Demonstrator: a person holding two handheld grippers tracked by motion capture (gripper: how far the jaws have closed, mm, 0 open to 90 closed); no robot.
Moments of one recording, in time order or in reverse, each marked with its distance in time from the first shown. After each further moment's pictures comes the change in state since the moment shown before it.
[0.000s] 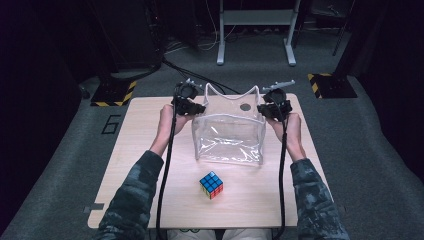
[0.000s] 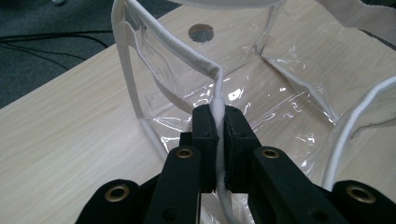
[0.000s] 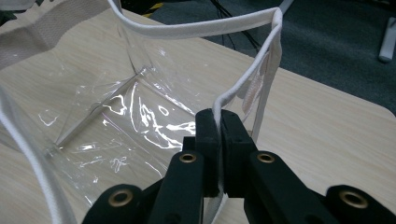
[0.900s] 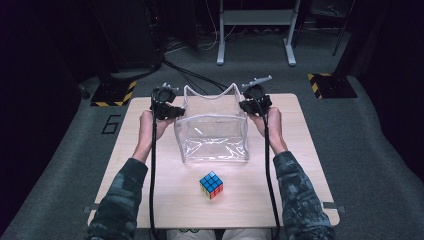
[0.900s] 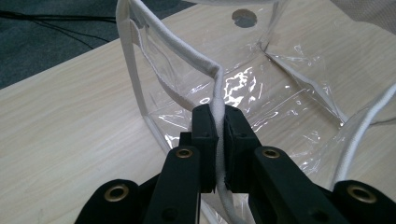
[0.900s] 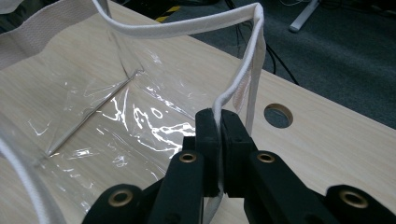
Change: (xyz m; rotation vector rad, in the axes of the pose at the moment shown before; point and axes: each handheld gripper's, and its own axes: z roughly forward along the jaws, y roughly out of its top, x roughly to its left) left arm 0.035 -0.034 -0.021 -0.011 0.071 -0.086; right arm 0.032 0.026 0.033 -0.008 0.047 -0.053
